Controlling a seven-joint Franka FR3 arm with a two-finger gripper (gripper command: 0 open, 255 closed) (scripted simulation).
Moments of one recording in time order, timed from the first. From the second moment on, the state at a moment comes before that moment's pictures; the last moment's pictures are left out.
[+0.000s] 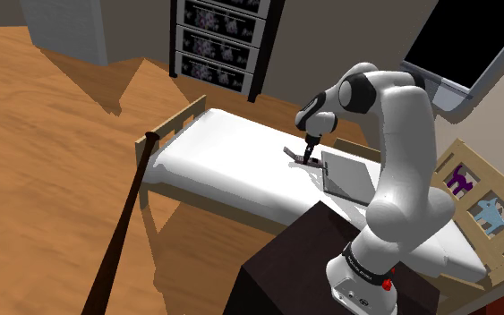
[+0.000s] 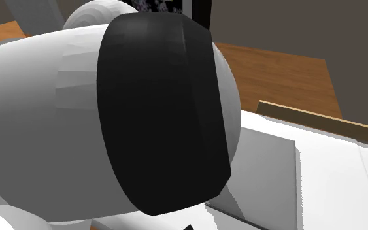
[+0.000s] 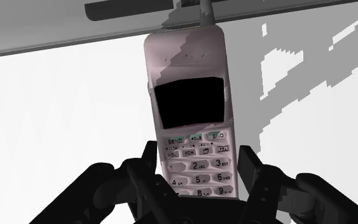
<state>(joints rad) -0.34 0.67 -0.41 -1.84 0.22 2.42 -1.20</state>
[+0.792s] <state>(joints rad) -0.32 0.58 -0.44 -1.85 0.18 2.34 -1.19</state>
